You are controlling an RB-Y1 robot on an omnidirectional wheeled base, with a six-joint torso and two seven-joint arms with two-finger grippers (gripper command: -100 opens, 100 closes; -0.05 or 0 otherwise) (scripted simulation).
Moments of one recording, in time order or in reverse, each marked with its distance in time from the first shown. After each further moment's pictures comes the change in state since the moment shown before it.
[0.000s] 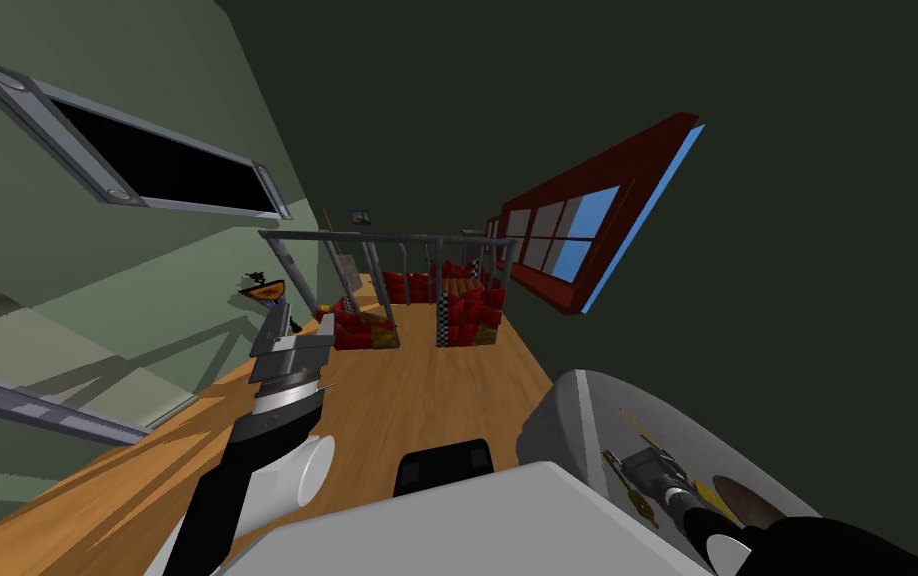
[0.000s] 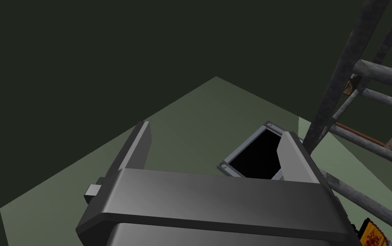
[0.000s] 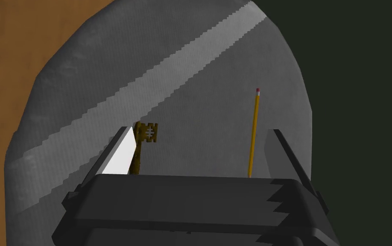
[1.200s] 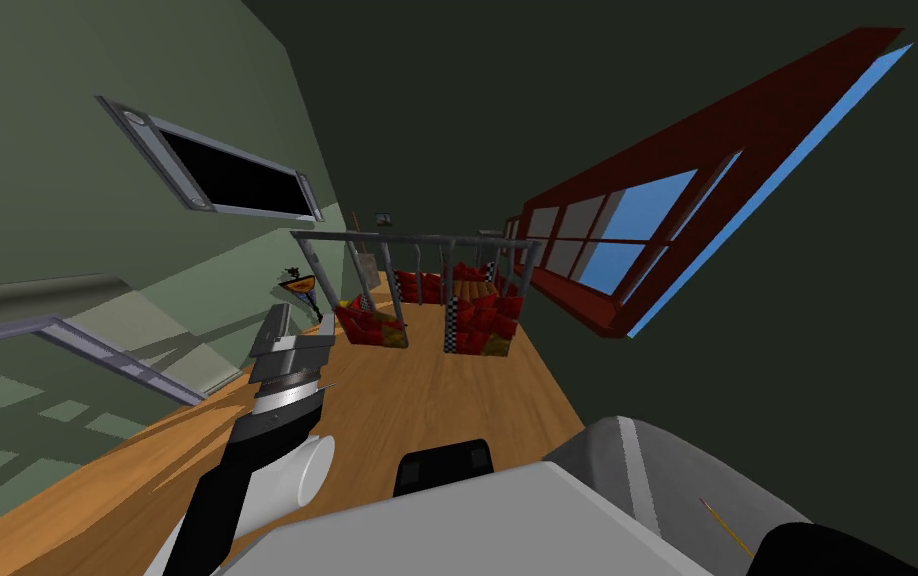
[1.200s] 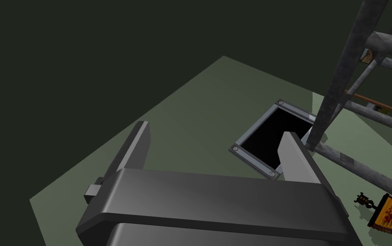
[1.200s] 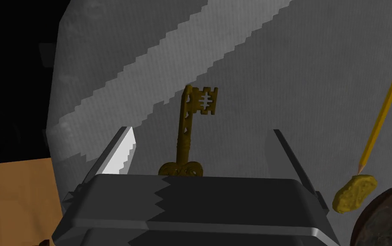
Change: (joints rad) left arm 0.000 0.000 0.000 0.000 0.000 0.000 0.000; right arm 0.153 -0.024 -0.045 0.253 -0.179 0.284 -0.034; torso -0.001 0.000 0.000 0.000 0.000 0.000
